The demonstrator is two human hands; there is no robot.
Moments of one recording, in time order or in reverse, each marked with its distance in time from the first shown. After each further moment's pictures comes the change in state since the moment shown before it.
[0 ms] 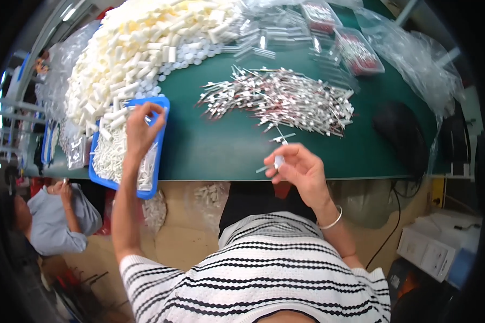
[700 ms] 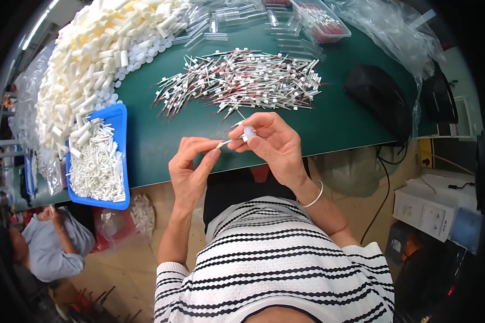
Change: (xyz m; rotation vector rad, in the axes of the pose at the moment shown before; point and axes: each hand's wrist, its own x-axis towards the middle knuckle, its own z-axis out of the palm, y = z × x) left_hand -0.077 0.164 0.077 -0.869 -0.077 -0.150; right_hand 0.009 -0.003 0.001 0.086 0.041 -0.245
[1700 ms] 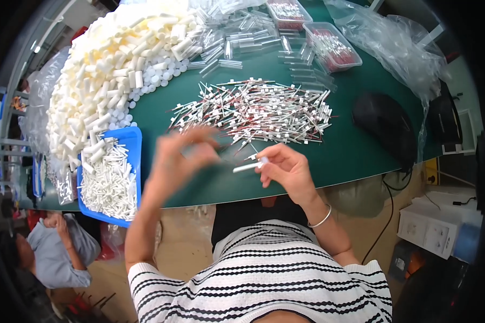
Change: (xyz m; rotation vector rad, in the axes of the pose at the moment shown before) left_hand 0.102 0.016 -0.051 0.316 -0.385 0.135; right_hand 0.016 0.004 -0.033 -0.090 0.086 0.235
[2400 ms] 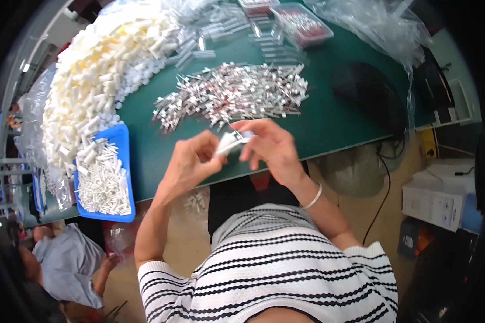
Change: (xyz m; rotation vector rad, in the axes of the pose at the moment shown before) left_hand -0.026 0.028 0.052 -0.253 -0.183 -0.349; right_hand -0.018 -0.007 0.009 0.112 -0.023 -0.146
